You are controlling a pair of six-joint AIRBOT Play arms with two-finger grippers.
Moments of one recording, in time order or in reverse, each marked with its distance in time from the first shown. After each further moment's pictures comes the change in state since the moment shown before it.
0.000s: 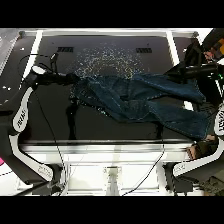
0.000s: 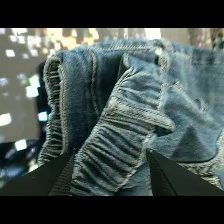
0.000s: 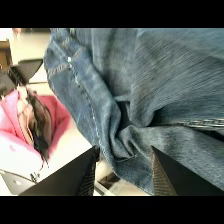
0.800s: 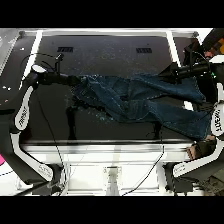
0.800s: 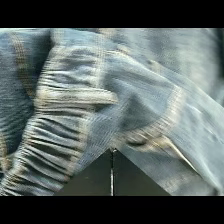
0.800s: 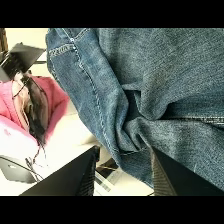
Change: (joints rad) left arm 0.005 -0.010 0.040 -0.095 -0.213 0.205; right arm 0.068 0.000 0.000 -0.013 0.007 0.006
